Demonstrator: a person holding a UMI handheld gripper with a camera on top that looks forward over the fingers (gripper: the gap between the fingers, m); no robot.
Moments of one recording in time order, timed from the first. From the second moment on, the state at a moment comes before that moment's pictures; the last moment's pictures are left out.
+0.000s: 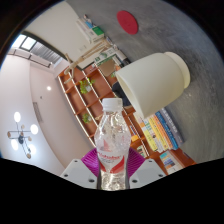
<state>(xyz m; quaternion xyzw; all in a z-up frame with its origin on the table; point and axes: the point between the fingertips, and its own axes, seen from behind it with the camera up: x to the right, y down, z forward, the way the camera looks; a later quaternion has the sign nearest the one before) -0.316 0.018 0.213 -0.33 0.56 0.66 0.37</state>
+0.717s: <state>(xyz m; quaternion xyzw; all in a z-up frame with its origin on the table) -0.073 0.011 0.198 -0.71 0.20 -0.13 0.66</state>
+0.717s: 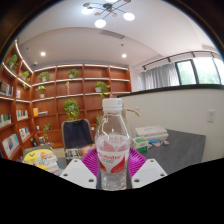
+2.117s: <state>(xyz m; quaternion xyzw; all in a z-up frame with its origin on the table) -0.148 -0.155 0.153 -0.76 0.08 -0.06 0.64</state>
